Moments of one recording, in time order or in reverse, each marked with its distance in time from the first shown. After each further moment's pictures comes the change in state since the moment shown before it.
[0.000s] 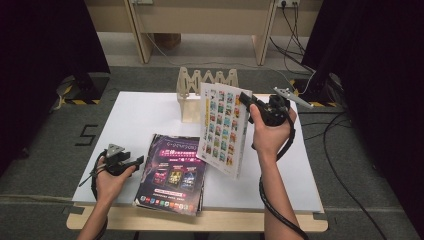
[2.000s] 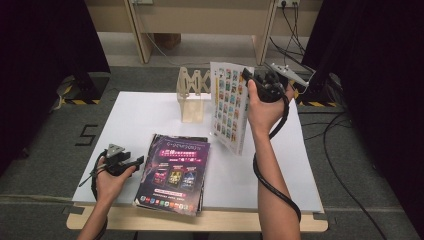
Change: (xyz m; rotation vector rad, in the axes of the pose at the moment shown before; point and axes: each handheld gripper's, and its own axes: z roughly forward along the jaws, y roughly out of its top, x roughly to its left) left arm 0.000 -0.001 0.000 -0.009 -0.002 0.003; right arm 0.001 0.041 0.038 -0.112 -0.115 -0.074
